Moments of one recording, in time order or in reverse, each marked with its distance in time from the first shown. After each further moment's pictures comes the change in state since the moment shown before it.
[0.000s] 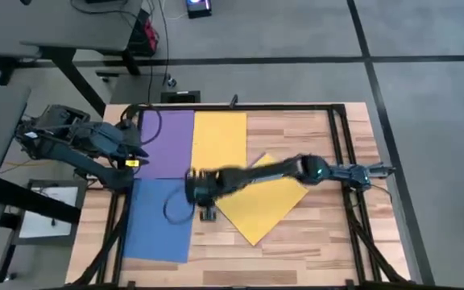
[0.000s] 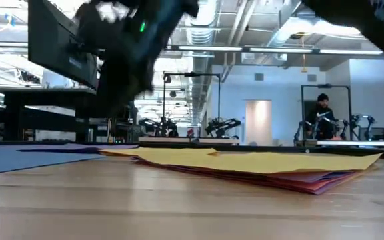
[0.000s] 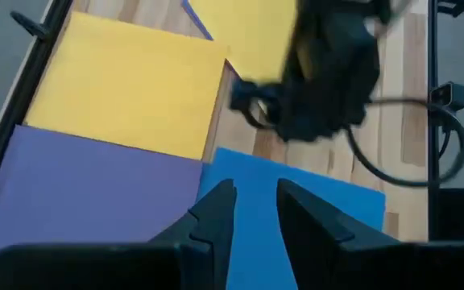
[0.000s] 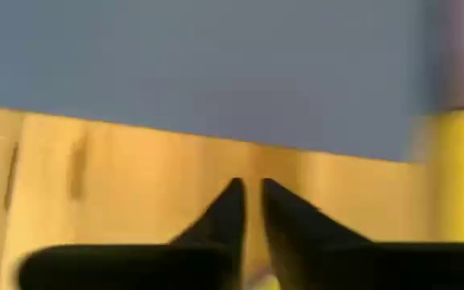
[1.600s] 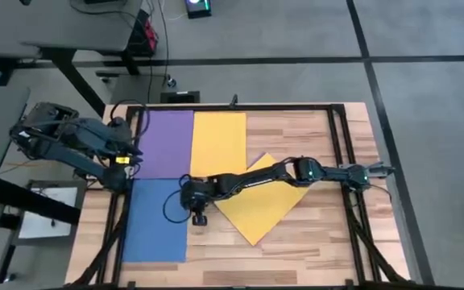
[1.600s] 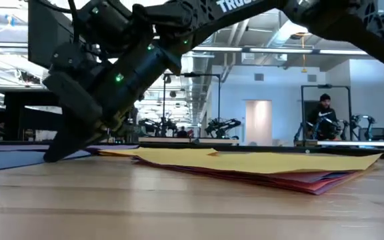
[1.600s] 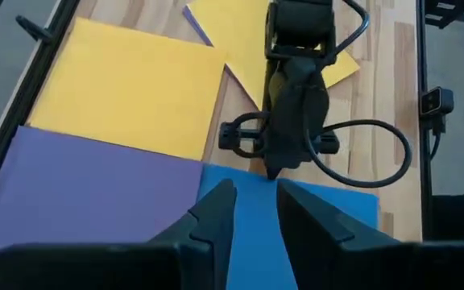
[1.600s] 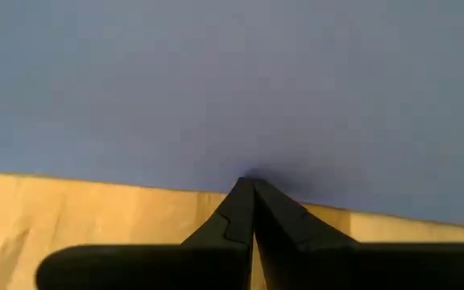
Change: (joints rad) left arm -0.004 -0.056 -0.003 -0.011 0.001 -0.013; right arm -0.066 0.090 -0.124 0.385 -0.060 -0.119
